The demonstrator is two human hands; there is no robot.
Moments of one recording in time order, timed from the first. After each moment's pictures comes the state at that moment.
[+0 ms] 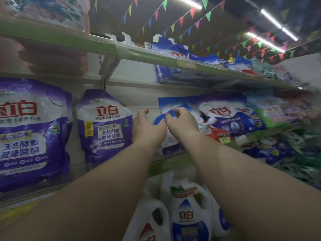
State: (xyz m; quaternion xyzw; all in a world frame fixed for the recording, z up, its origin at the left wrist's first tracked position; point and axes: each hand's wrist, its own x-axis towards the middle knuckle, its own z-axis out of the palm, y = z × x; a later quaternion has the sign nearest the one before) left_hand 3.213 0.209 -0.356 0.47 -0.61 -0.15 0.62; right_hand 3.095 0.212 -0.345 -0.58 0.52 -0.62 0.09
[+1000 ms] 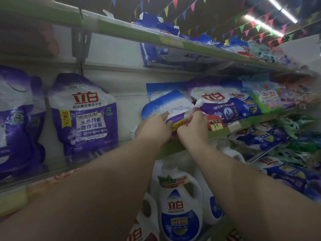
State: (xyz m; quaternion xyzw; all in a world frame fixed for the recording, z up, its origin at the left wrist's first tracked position) left_hand 3.158 0.173 -0.379 0.57 -0.75 0.10 0.32; right_hand 3.035 0.193 -0.414 -0.49 0.56 -0.66 0.04
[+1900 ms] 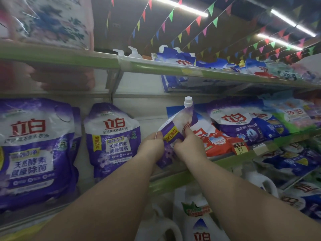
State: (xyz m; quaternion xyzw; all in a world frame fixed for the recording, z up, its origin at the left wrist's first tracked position) left_hand 3.226 0.179 -0.351 0.54 -0.60 -0.26 0.53; right_hand 3.097 0.173 -0.375 -0.59 0.54 -0.59 0.10
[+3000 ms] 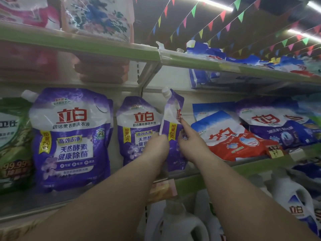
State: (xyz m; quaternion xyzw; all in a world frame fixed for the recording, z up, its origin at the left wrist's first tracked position) left_hand 3.297 0.196 -0.347 0.55 -0.56 -0.26 0.57; right_hand 3.175 0.164 -0.370 -0.67 0.41 -0.58 0.20
